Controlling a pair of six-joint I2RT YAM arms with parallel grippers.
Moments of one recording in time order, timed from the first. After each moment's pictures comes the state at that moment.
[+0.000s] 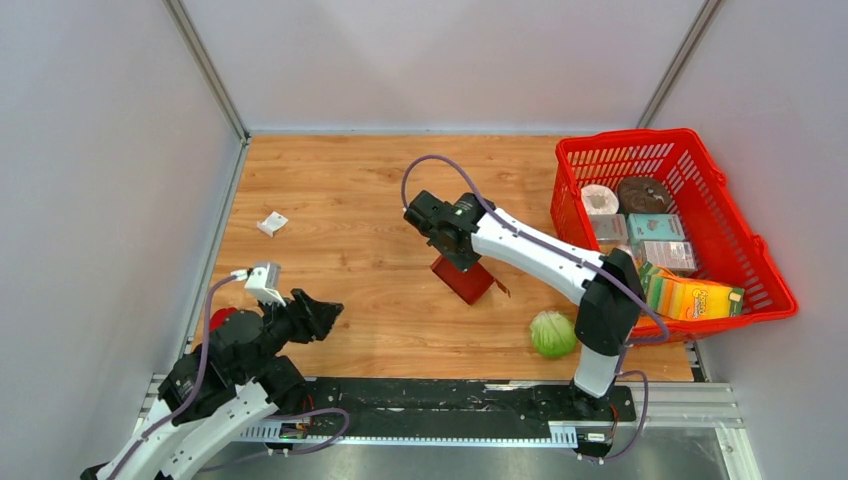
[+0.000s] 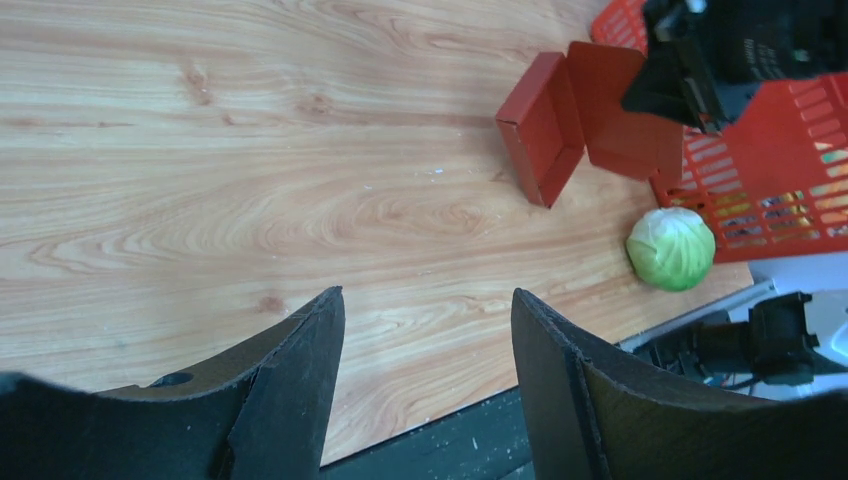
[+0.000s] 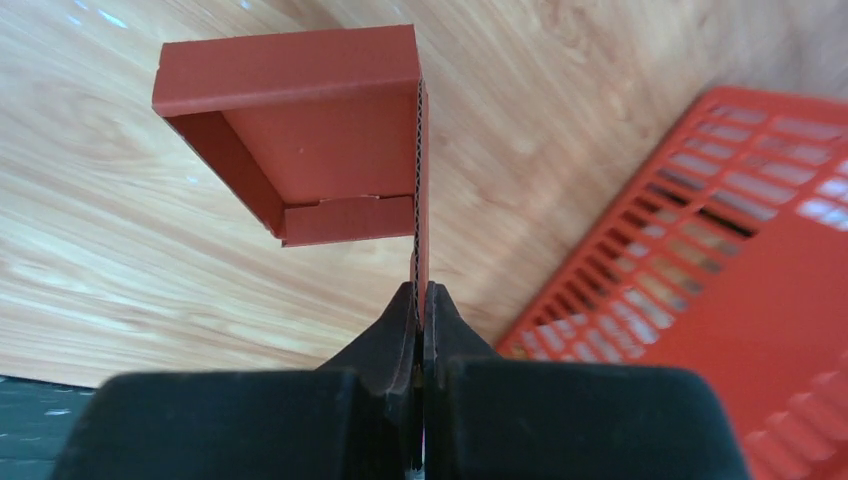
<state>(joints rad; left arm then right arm) -0.82 0.10 0.61 -0.84 -0.31 -0.70 0.92 1.77 1.61 -1.15 0.41 0.12</state>
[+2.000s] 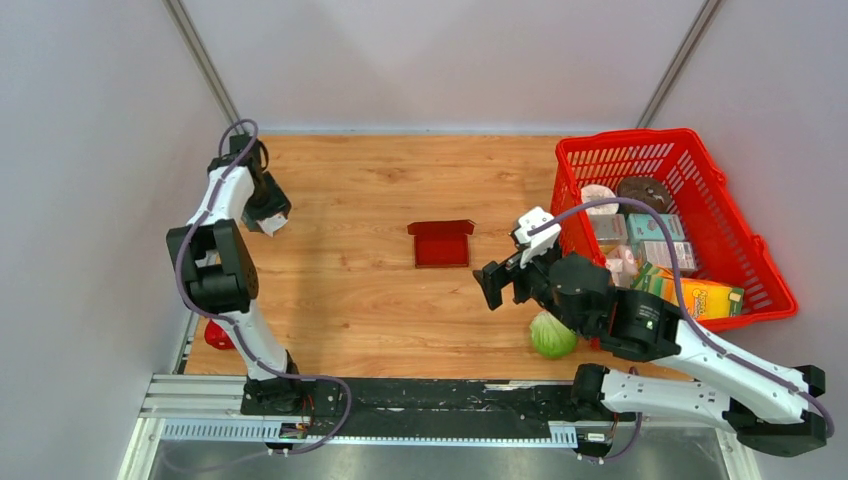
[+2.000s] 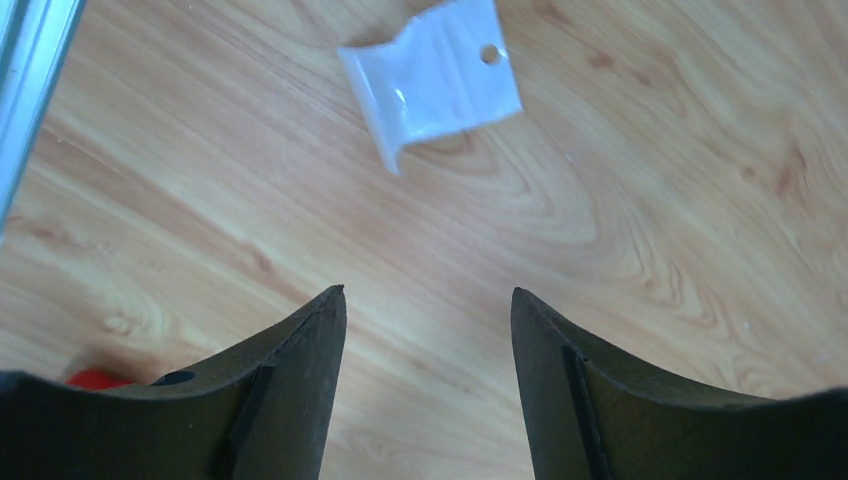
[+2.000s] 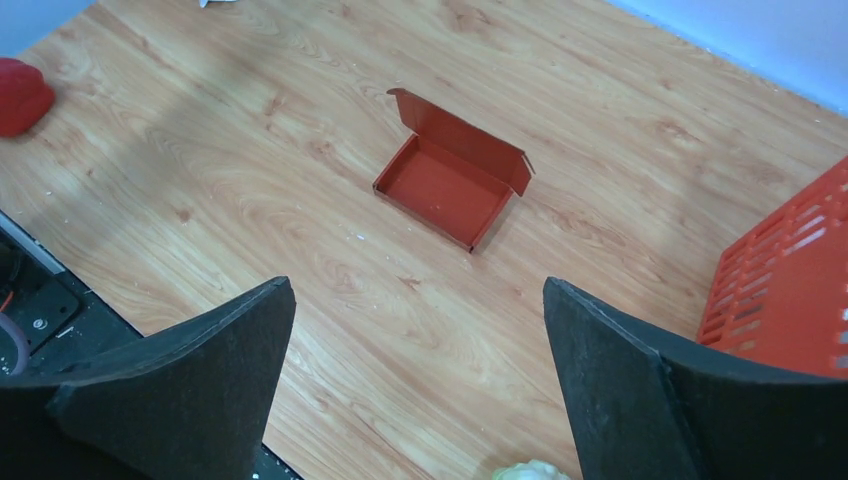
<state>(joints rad) 0.15 1.81 1.51 -0.88 -0.16 -0.44 1.17 0.79 1.03 -0.58 0.52 0.16</state>
